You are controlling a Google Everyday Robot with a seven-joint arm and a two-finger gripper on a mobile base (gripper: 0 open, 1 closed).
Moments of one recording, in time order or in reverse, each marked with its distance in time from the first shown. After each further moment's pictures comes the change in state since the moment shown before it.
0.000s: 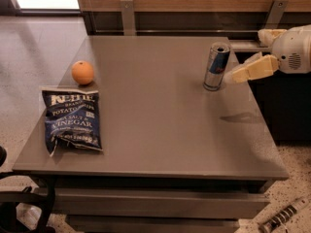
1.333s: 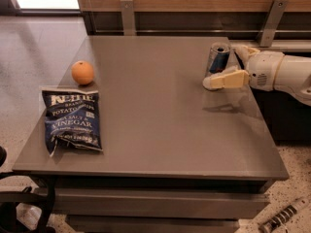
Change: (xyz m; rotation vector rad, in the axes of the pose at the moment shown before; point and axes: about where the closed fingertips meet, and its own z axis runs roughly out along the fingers) arm 0.019 -0.001 0.064 -0.019 -0.257 0.101
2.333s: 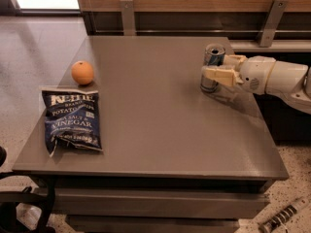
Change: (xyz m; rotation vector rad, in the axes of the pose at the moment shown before) arm 0.009 0.003 0.016 -0.026 -0.046 0.007
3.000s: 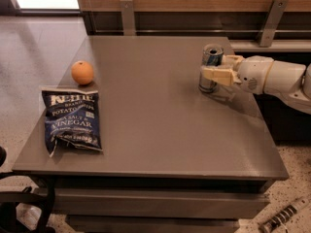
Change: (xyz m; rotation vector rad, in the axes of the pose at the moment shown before) arm -0.001 0.003 0.004 -0.009 -0.001 -0.001
